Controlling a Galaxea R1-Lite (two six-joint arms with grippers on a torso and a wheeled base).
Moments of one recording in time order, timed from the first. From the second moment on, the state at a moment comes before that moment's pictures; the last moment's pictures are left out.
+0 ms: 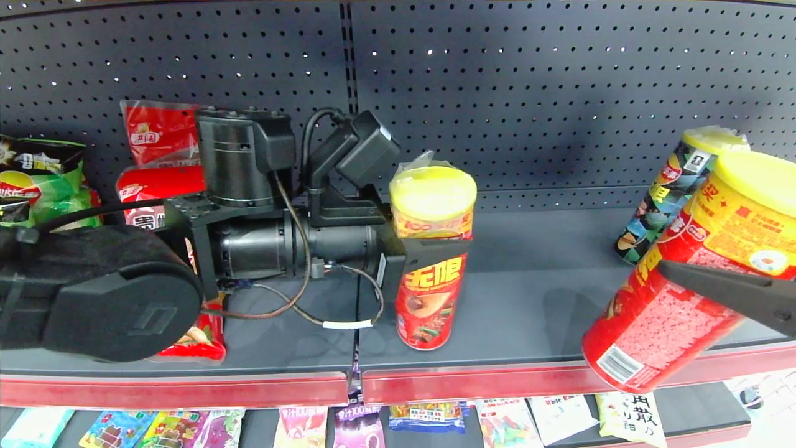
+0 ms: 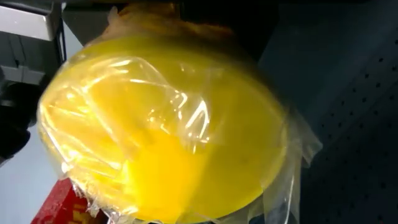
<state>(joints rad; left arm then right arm) -0.67 1.76 -1.04 -0.57 -0.60 0.18 0.46 1.02 -0.73 -0.11 0.26 -0.13</state>
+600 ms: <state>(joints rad) -0.67 1.79 -1.00 -0.58 -0.60 0.18 0.46 1.05 -0.74 -0.11 0.26 -0.13</state>
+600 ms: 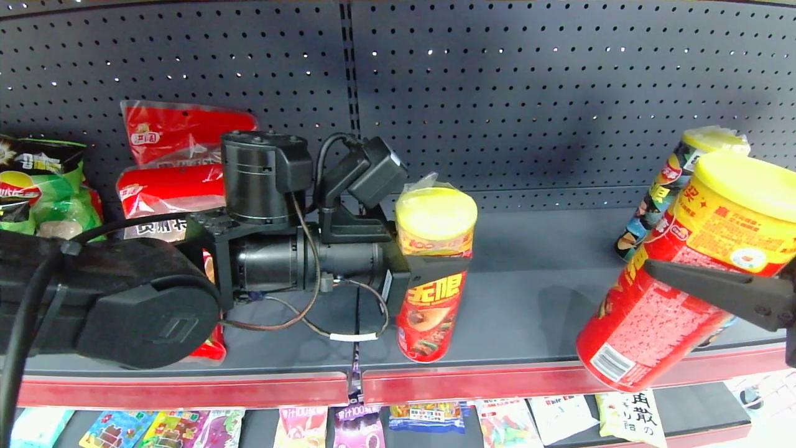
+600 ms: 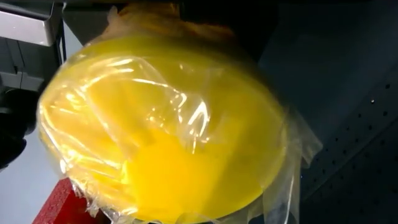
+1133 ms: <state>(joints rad) -0.68 1.78 -0.99 -0.58 -0.60 0.14 0.45 1.12 -0.80 -0.11 0.25 -0.13</state>
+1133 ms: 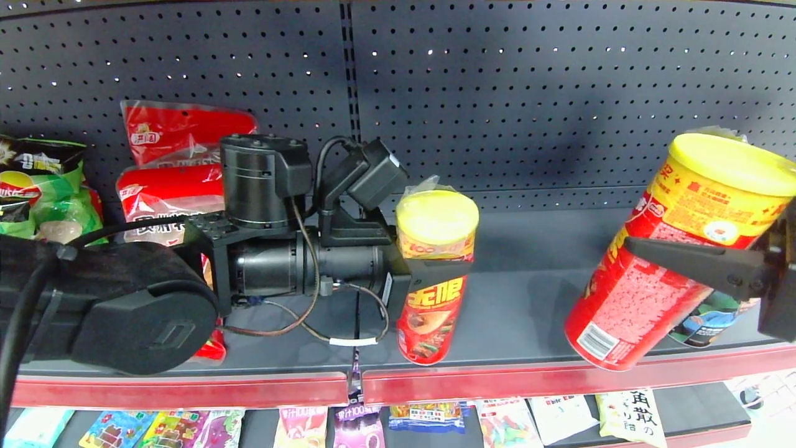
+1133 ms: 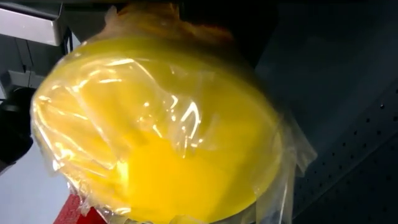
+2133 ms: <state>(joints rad) -0.68 1.73 -0.88 -0.58 -0.46 0.14 0.47 1.48 -1.06 -0.22 0.25 -0.14</state>
